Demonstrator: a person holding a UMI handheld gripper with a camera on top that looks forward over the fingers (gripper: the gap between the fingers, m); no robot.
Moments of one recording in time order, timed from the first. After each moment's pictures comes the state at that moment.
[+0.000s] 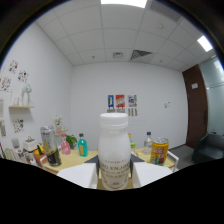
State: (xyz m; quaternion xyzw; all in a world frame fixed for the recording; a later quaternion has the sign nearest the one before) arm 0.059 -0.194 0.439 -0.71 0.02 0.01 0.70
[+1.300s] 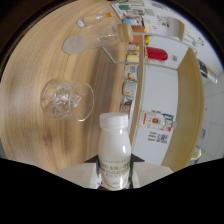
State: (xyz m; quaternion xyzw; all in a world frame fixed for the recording) arm 0.124 -0.196 0.131 -0.55 -0.61 -0.45 0.34
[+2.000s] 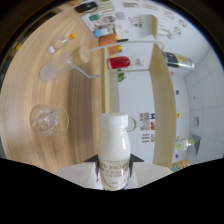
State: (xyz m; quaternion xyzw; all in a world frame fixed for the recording) arm 0.098 -0.203 0.186 -0.56 -0.56 -0.41 0.45
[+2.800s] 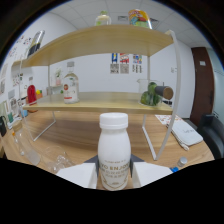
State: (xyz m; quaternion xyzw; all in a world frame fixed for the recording) arm 0.145 -0.201 0.073 -0.83 -0.03 0.01 0.56
